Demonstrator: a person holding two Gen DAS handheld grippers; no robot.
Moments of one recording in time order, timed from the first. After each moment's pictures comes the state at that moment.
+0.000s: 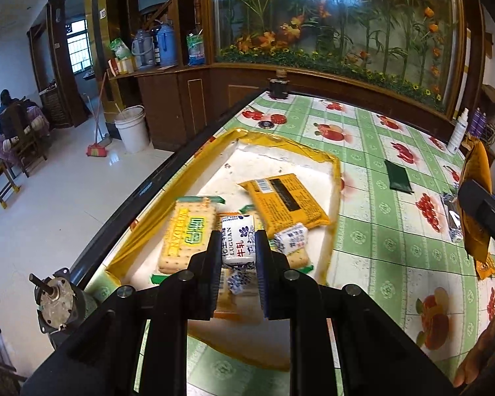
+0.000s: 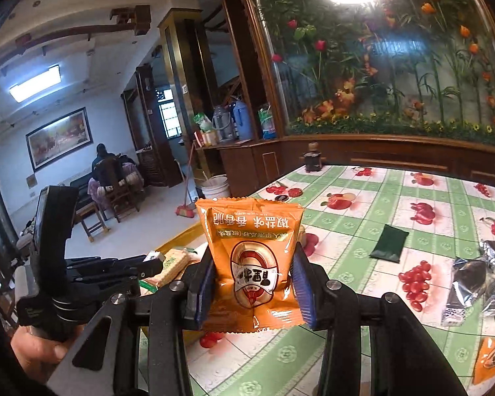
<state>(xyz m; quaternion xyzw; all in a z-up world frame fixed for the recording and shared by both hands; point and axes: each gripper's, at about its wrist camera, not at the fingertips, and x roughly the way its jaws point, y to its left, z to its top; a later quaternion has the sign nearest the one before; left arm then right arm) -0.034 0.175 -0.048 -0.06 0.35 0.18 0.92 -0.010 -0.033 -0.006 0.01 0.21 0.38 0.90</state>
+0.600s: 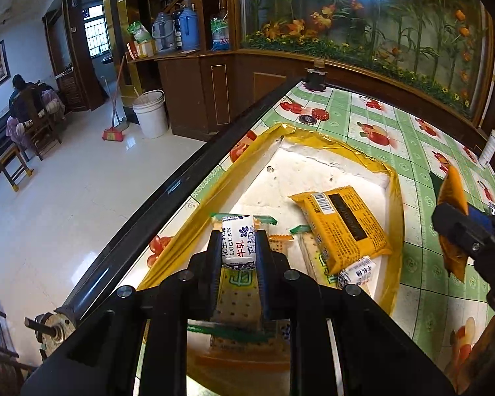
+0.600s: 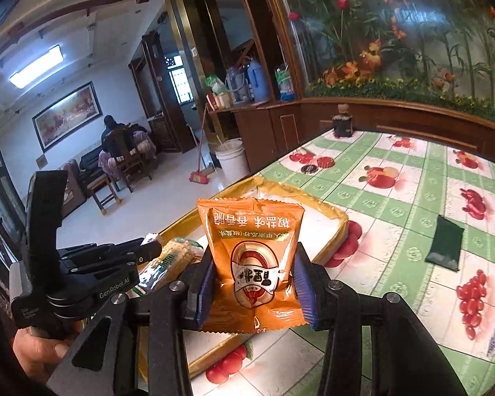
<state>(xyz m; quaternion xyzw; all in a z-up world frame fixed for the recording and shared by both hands) 0.001 0.226 -0.067 -0.08 0.37 0.22 0.90 0.054 0.052 -0.037 -0.01 0.29 0.42 0.86</state>
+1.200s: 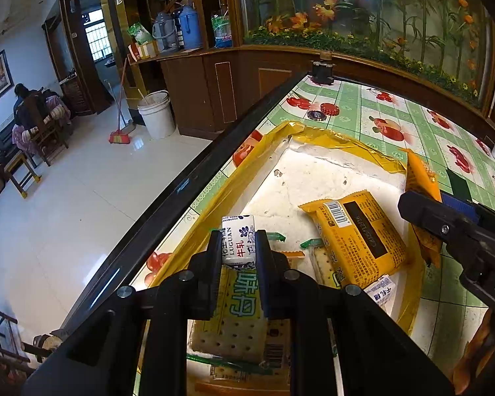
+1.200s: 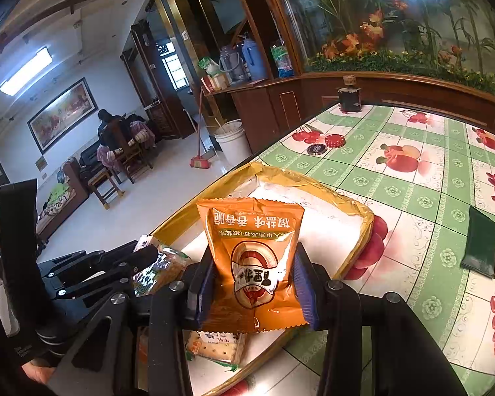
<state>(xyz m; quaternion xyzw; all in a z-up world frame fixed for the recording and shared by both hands) 0.025 0.228 -0.074 -0.05 0.38 0.24 0.89 0.097 0.090 -0.061 0.00 0.34 0.42 0.84</state>
